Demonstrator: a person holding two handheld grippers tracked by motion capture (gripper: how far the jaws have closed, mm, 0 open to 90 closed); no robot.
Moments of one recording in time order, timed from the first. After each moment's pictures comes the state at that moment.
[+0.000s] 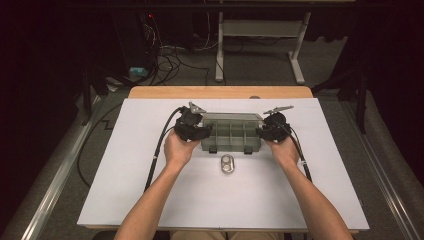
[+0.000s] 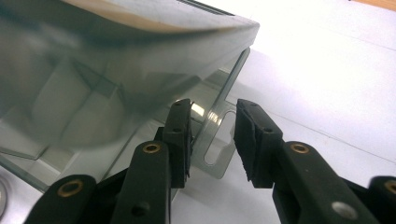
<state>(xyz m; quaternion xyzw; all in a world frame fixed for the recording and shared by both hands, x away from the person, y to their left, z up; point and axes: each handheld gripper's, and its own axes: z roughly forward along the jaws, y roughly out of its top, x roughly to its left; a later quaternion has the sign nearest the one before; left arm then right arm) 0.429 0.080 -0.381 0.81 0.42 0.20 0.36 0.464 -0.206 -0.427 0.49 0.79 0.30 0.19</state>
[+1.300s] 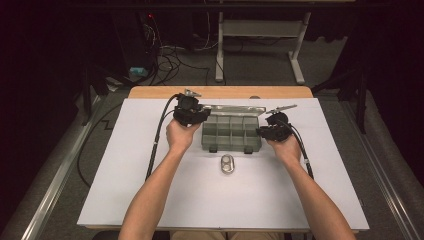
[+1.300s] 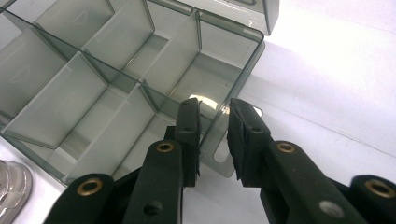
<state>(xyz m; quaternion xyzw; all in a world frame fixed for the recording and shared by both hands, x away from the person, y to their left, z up) 0.477 0.090 -0.378 0.78 0.44 0.17 0.40 0.469 -0.216 -0.429 0.48 0.80 0.32 0.15</state>
